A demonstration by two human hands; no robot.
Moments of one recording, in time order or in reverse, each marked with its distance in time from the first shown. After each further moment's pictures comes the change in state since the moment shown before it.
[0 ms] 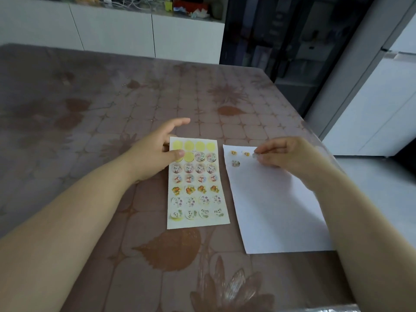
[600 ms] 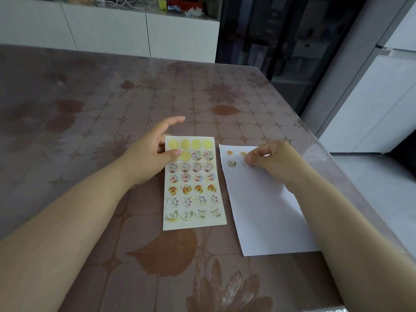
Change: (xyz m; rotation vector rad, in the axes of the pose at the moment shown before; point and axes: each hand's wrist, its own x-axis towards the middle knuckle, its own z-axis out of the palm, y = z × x) left_hand -0.004 0.009 0.006 -0.072 0.042 0.028; right_hand 0.004 0.000 0.024 -0.093 0.084 0.107
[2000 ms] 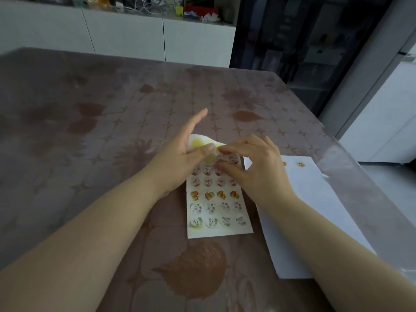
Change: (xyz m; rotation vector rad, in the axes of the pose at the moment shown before) left_hand 0.007 -0.002 0.005 -0.221 -0.008 0.044; right_hand -0.011 -0.034 0.070 -0.245 0.305 -0.765
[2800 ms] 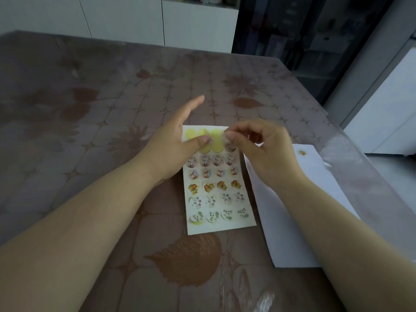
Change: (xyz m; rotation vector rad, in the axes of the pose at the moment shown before) left_hand -0.002 0.001 0.002 0.198 0.119 0.029; right_hand 0.007 0.009 -0.010 0.358 -0.093 0.163
